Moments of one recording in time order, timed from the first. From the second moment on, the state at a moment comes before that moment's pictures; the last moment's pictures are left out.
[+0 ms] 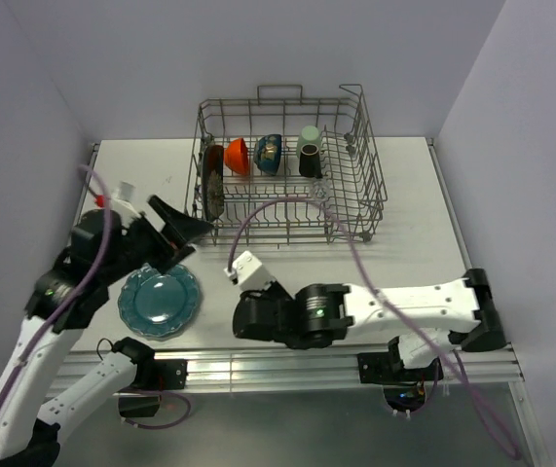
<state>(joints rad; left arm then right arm) -0.46 0.74 1.02 -0.75 0.25 -1.14 1.55 1.48 1.34 -0.96 0.71 0.57</state>
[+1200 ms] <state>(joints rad) -0.46 0.58 1.08 -1.05 -0.06 -1.13 0.85 2.02 2.25 -0.80 0.43 0.78</state>
